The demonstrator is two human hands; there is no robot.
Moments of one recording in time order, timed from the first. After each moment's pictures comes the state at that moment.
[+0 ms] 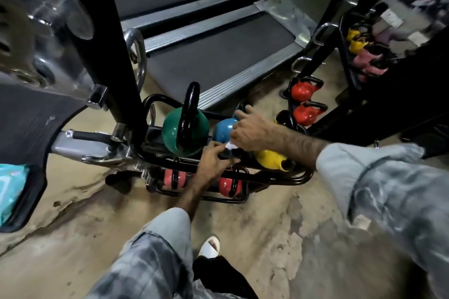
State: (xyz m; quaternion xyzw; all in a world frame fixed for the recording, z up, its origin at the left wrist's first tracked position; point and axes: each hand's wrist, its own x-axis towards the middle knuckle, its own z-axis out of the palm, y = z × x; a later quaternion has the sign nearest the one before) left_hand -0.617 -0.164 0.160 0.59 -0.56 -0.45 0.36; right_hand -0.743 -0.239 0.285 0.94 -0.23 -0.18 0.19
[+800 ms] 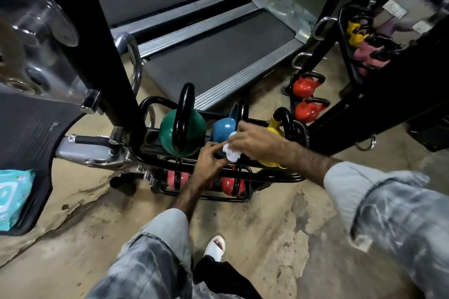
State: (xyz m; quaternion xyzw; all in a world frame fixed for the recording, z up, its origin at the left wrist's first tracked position) left_hand -0.617 -0.157 0.172 0.60 -0.56 -0.46 0.36; right_hand -0.779 -0.222 0.267 0.98 -0.20 -0.02 0.02
